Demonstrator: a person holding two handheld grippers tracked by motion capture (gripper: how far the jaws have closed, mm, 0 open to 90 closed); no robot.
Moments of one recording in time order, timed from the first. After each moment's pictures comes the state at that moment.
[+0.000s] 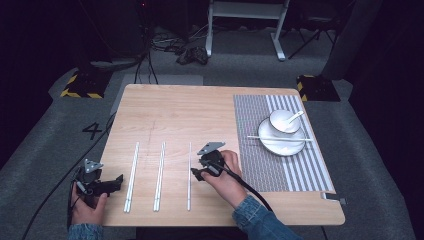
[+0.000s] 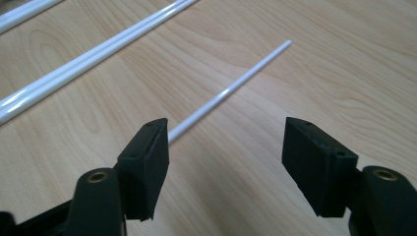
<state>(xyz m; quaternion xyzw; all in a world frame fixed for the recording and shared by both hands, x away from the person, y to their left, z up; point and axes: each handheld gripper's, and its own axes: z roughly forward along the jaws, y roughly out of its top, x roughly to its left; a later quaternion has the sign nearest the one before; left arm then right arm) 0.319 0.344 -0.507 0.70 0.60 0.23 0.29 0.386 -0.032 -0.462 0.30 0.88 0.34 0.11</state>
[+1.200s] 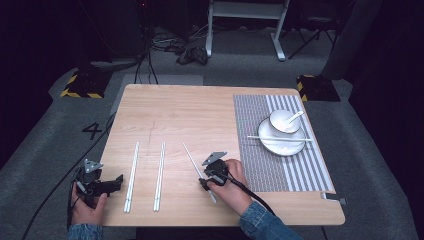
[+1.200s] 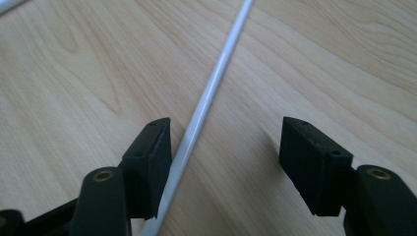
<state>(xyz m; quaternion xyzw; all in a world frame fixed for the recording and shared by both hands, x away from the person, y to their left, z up) 0.318 0.344 -0.507 0.70 0.60 0.23 0.29 0.373 -0.055 -0.483 0.31 0.90 0.28 0.11</state>
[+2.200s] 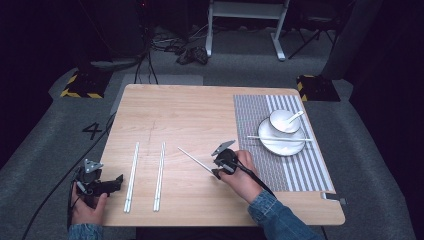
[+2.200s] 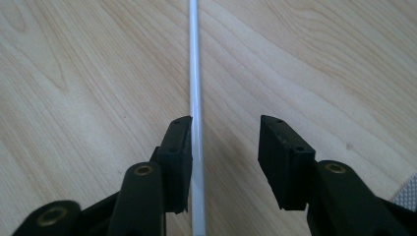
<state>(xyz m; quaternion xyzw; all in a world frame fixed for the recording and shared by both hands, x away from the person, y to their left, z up) 0.318 0.344 -0.507 0.70 0.60 0.23 0.29 0.398 -0.075 -0.462 0.30 0.92 0.24 0.11</state>
